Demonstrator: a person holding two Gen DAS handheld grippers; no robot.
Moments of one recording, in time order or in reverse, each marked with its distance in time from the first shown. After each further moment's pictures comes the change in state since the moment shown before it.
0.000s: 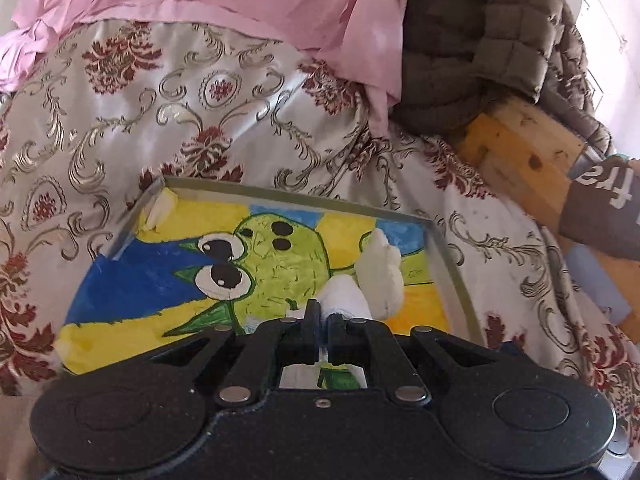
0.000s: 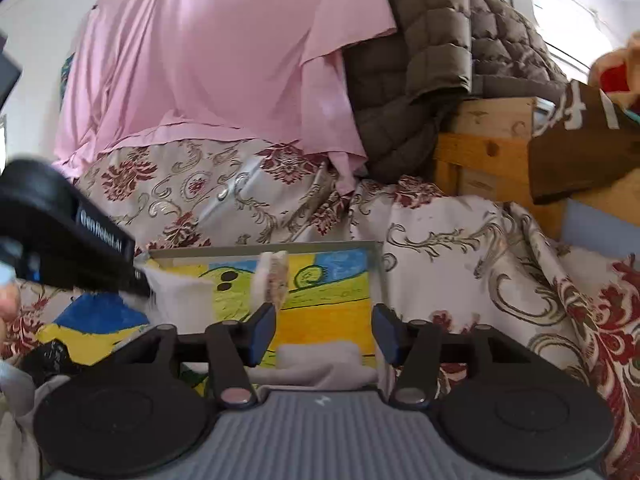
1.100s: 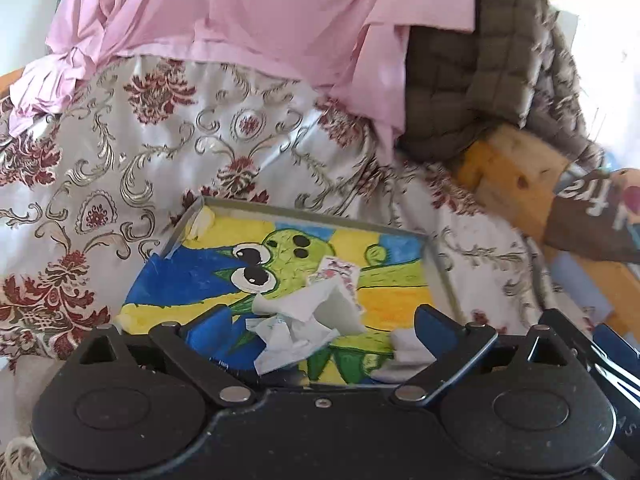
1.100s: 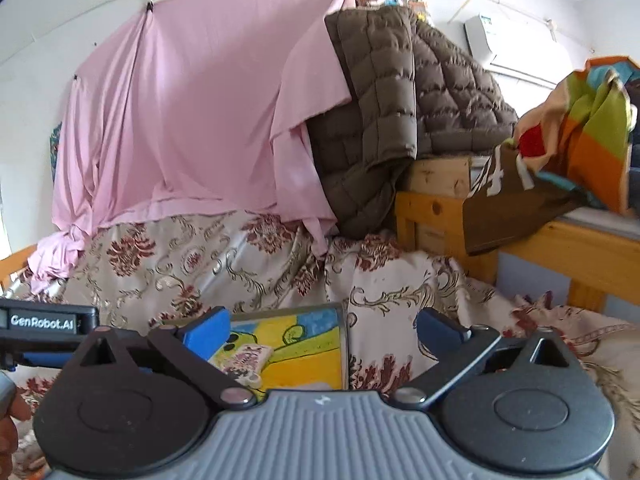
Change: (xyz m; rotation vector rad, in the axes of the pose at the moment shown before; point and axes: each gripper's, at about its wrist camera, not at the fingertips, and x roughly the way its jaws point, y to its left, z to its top) left arm -0.090 -0.011 -0.027 0.006 -0.106 0.048; right arm -0.111 -0.025 0.046 0.103 -0.128 -0.028
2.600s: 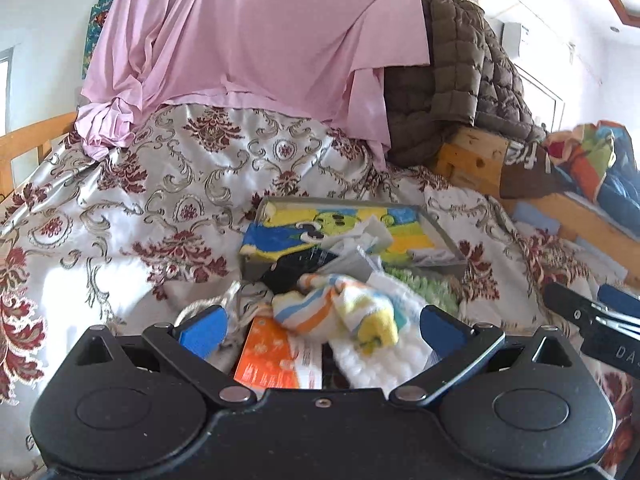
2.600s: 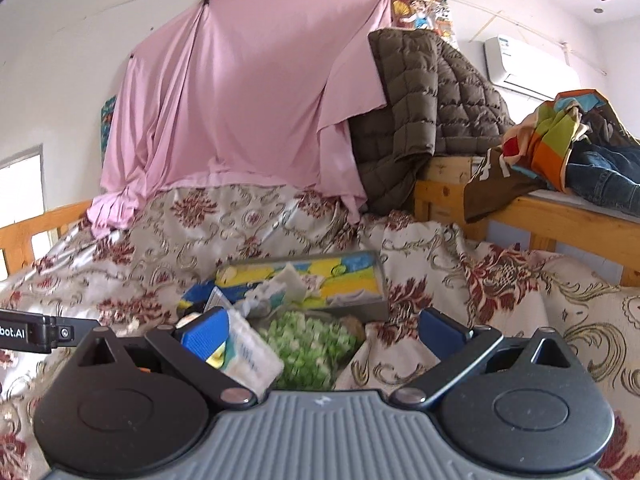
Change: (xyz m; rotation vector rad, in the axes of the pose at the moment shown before) left arm -0.202 0.084 -0.134 0.141 -0.126 -0.006; right arm -0.183 0.074 -0.080 -0.095 0.028 0.024
